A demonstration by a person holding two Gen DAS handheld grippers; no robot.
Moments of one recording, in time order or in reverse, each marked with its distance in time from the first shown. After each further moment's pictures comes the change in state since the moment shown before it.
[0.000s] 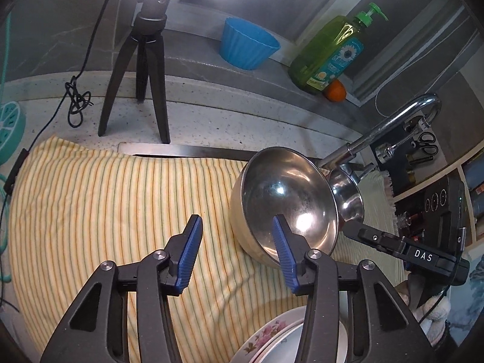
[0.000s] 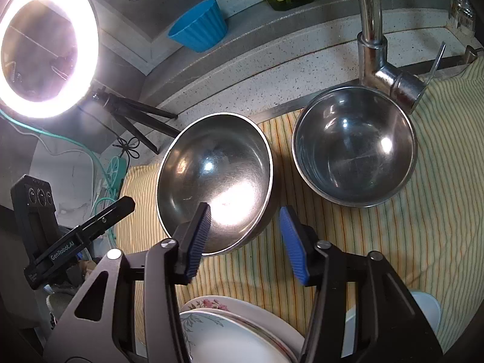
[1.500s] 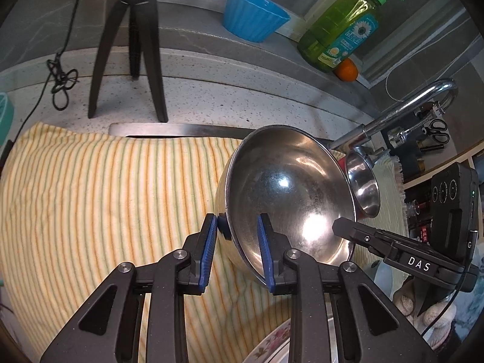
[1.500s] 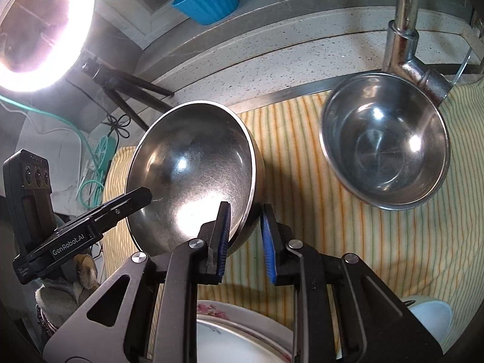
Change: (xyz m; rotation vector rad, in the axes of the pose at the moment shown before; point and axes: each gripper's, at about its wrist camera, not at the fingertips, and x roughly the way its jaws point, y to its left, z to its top) left arm 0.025 0.008 -0.003 0.002 0.086 0.019; right arm 0.033 0.019 -0.004 -0.076 0.066 -0.039
